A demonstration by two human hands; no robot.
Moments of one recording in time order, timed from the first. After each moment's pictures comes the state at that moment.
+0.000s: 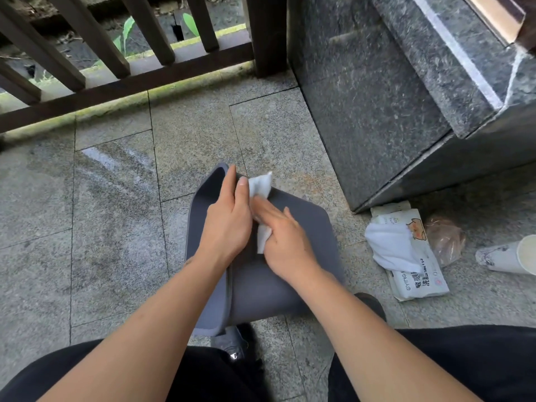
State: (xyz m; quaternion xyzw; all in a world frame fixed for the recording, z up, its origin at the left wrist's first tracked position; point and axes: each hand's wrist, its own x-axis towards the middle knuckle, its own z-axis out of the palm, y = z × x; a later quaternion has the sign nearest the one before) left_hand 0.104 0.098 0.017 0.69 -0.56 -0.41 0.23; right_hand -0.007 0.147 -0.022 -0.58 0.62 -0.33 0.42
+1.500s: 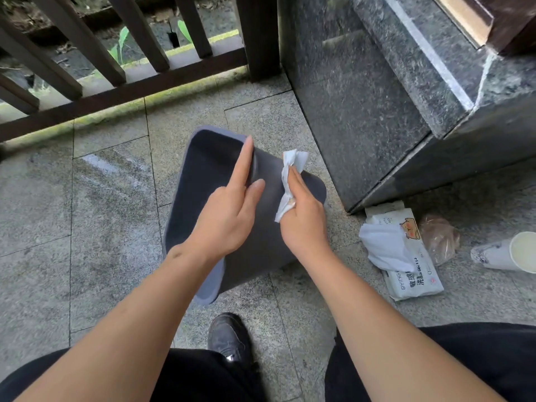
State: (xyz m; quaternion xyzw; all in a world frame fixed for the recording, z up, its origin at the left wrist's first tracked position) left_hand 0.095 0.089 0.047 0.52 -0.76 -0.32 0.22; right_hand -0.045 0.129 -0.001 -0.46 0.71 -0.39 0.37
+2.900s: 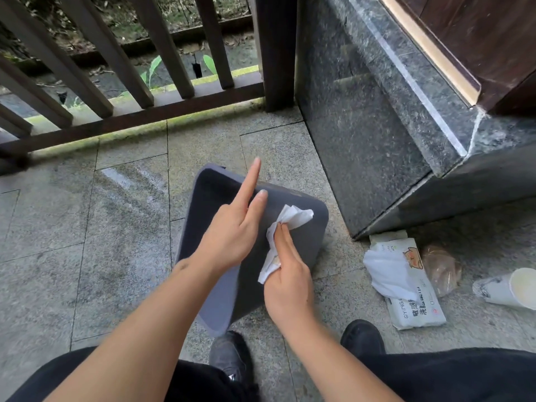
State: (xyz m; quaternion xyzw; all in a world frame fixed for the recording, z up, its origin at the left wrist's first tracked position) left_hand 0.110 0.090 0.069 0.55 -0.73 -0.33 0.24; right_hand 0.010 0.190 0.020 -0.48 0.68 -0.40 0.39
